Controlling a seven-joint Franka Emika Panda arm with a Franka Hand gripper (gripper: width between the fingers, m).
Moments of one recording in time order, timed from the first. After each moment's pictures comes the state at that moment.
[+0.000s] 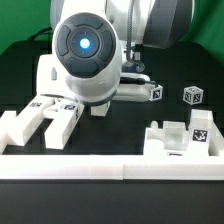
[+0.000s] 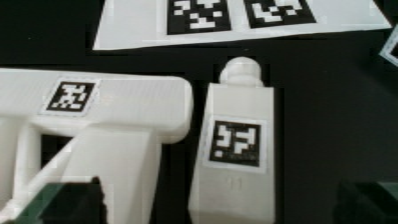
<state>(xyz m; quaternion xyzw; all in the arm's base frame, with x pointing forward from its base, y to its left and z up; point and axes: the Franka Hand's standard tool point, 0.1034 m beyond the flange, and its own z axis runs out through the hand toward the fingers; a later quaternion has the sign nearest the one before) 0.507 -0.059 0.039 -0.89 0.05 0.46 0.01</state>
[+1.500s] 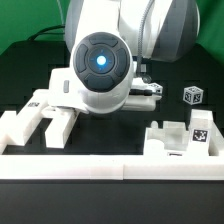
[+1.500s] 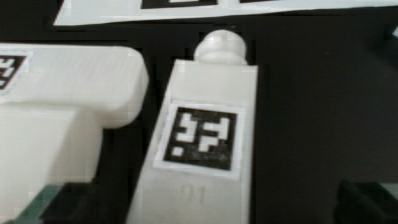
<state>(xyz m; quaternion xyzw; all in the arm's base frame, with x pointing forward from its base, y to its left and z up) 0.490 -0.044 0.008 -0.89 0.04 0.45 0.00</state>
